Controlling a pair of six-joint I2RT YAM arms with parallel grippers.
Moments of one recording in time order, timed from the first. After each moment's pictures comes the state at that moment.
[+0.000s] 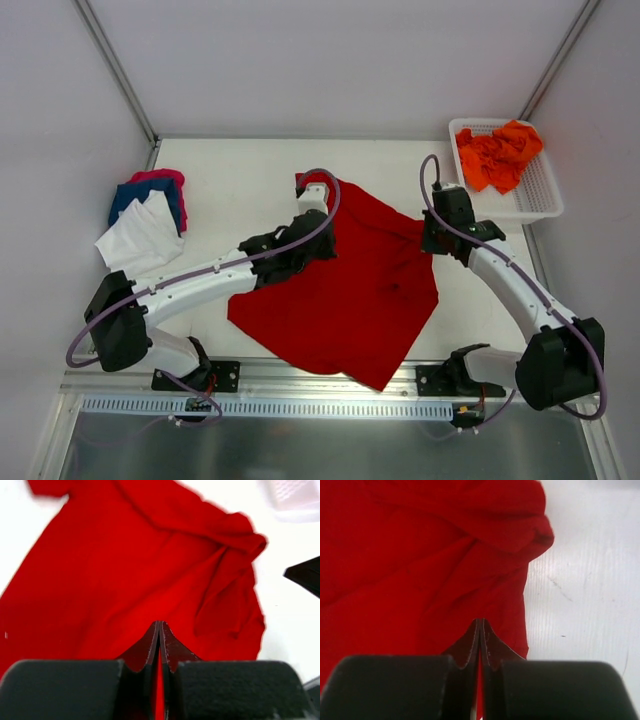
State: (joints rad) left arm -0.98 1.41 1.09 -0.25 -0.42 -0.66; right arm 0.31 1.23 0.96 -0.64 0.16 0.32
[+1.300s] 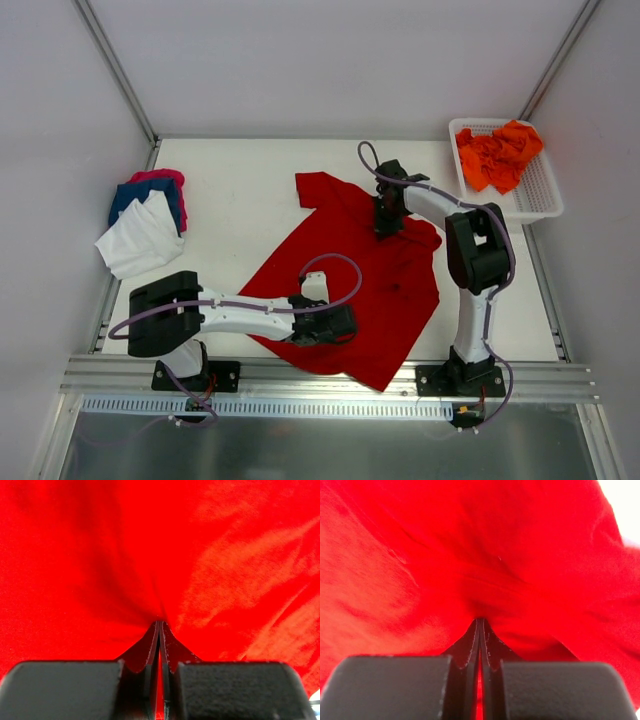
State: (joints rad) left arm -1.35 1.60 0.87 -0.59 -0.45 -1.39; right arm 0.39 2.03 1.45 -0.69 -0.03 0.34
